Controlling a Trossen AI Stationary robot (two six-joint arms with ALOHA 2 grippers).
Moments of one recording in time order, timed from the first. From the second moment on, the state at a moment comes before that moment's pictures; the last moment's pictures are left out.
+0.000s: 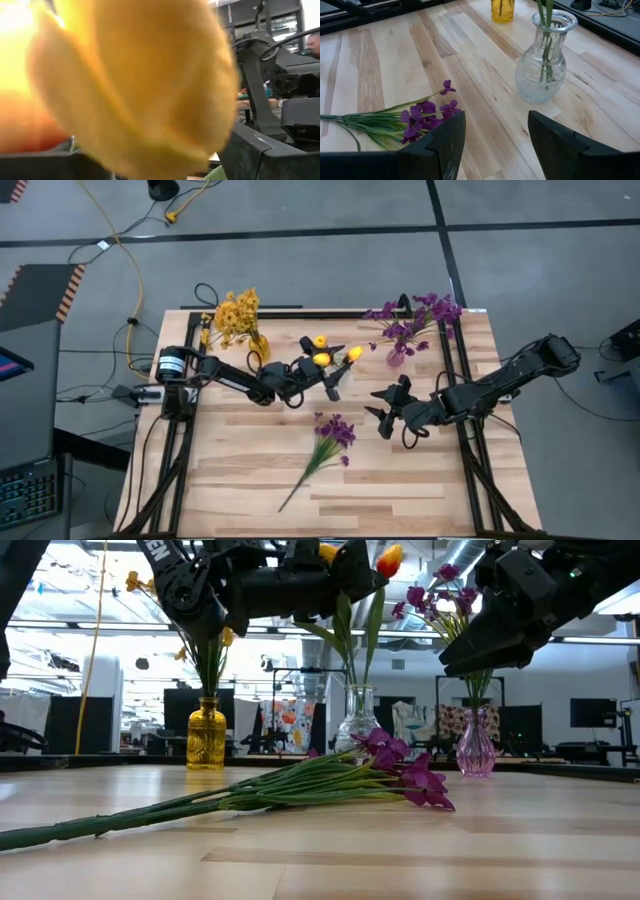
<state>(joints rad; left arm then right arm) 0.04 1.91 0.94 1.35 -0.36 0.27 0.35 1.15 0.54 -0.01 0.66 0.52</state>
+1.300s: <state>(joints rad) -0.06 1.50 0.97 0.36 -0.58 0.06 0.35 1.15 0.54 -0.01 0.66 0.52</state>
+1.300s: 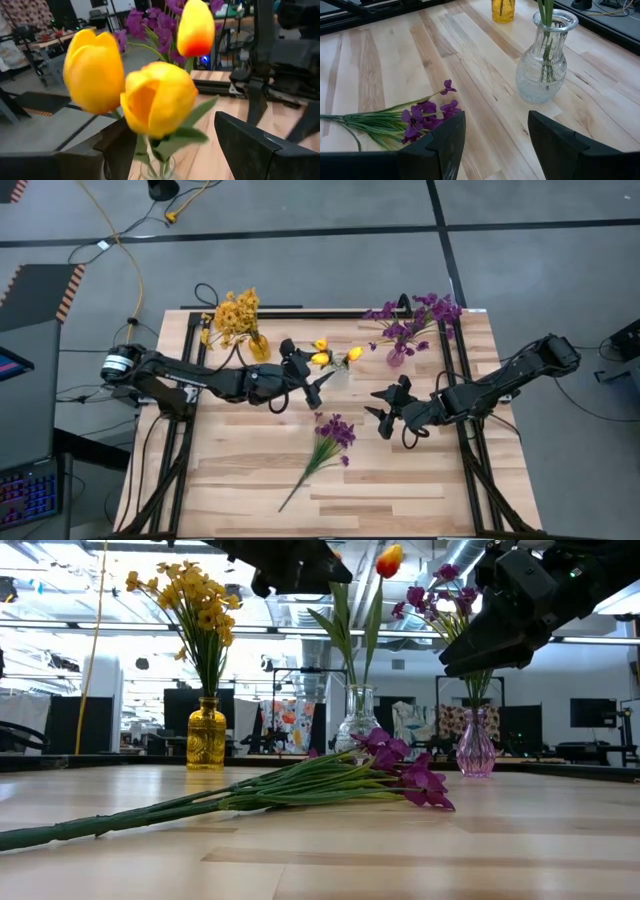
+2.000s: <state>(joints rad) -0.13 1.43 0.97 0.26 -0.59 0.11 0.35 1.15 0.54 -0.01 0.66 0.52</state>
